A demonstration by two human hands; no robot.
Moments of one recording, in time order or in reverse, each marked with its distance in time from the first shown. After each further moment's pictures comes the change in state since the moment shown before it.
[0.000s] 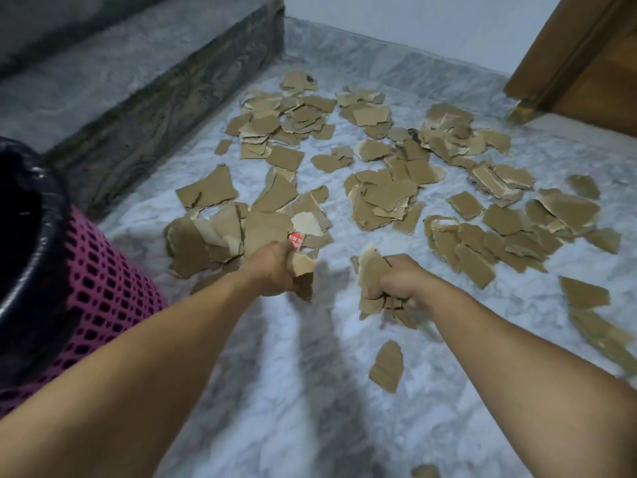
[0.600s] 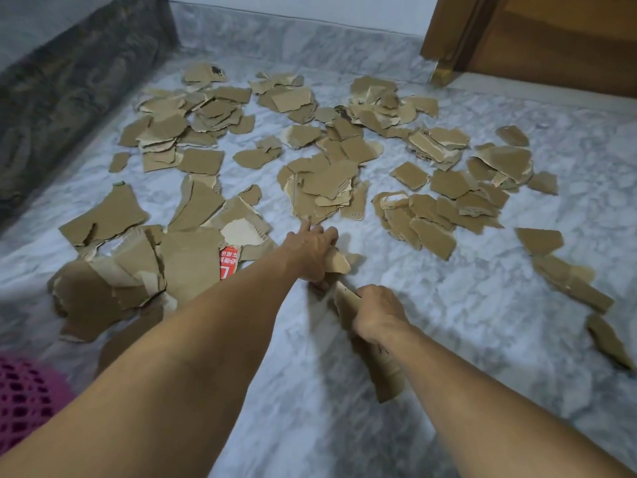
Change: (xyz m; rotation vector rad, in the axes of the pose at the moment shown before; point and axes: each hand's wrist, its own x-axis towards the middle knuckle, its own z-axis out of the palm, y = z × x) left_hand 0.115 0.111 0.069 0.478 -0.090 0.515; right_hand 0.035 0.075 0.041 -0.335 0.316 0.139
